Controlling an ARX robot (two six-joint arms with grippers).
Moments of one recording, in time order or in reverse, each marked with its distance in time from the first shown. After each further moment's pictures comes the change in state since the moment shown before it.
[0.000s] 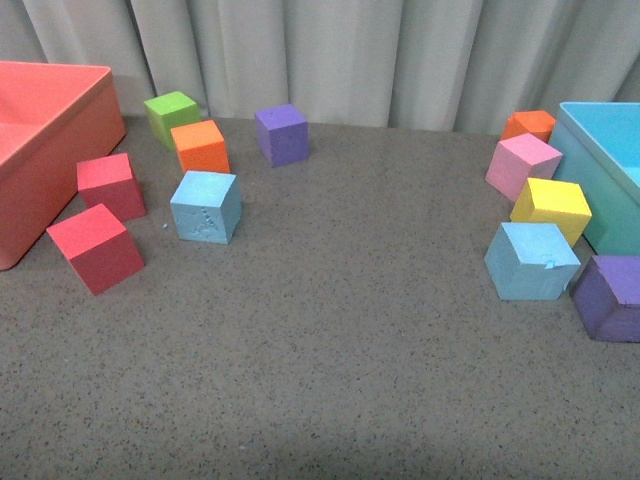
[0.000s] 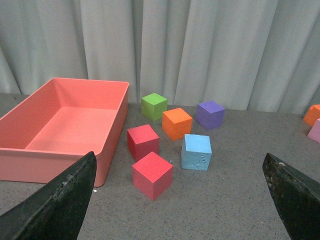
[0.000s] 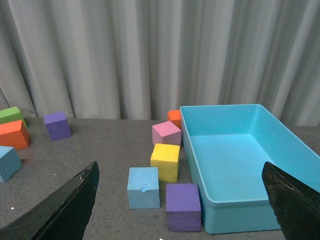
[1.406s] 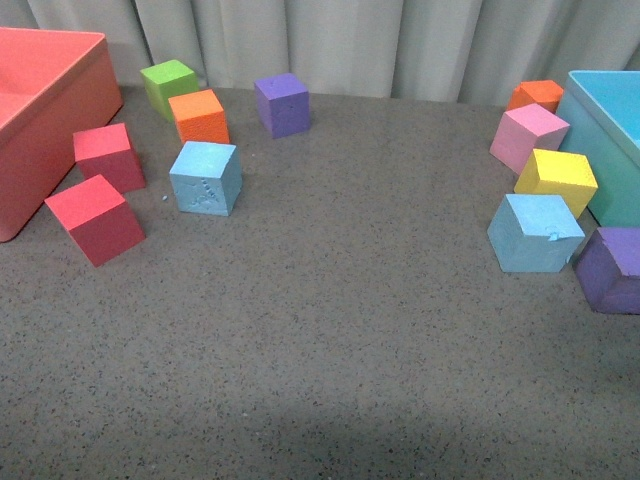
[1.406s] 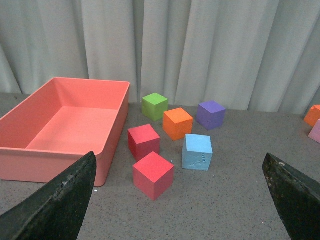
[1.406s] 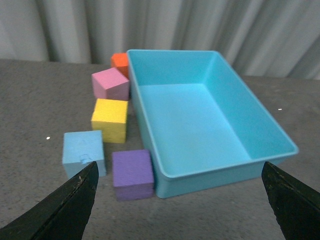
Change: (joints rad) left arm 0.000 0.000 0.000 0.000 0.000 0.000; right arm 0.116 1.050 0.316 0.320 0.252 0.008
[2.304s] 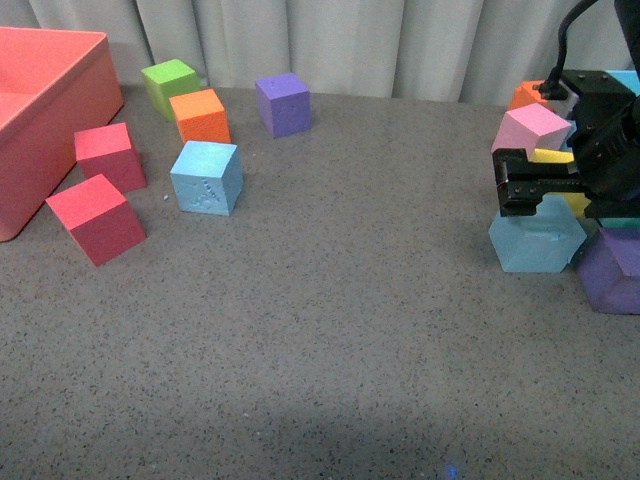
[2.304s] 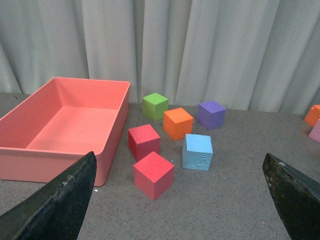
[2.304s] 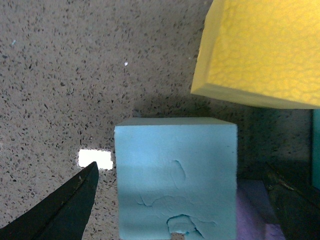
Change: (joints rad) left arm 0.000 0.000 0.000 0.000 0.000 0.000; right arm -0.008 1.065 0.903 -0.514 -0.227 0.065
